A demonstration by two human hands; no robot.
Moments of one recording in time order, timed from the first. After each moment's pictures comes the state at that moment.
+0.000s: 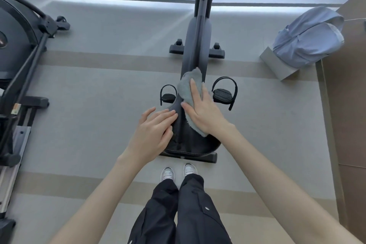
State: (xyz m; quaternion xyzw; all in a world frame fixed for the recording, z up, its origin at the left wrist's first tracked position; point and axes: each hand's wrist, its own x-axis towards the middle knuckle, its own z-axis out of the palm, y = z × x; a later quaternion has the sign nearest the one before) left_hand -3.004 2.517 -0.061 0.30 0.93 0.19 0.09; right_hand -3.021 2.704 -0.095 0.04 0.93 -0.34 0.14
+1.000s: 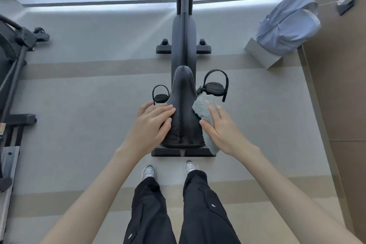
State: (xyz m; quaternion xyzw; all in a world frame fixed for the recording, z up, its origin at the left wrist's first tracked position) left_hand -3.018 2.507 -0.063 0.34 0.90 0.23 0.10; right_hand -2.929 2.720 -0.096 0.12 0.92 -0.36 0.15
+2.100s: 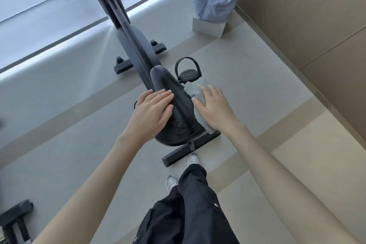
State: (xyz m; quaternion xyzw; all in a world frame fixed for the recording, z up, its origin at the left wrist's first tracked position) left_hand -3.086 2.519 -0.060 0.57 0.79 0.15 0.15; right_hand -2.939 2.667 -0.102 0.36 0.88 -0.30 0.02
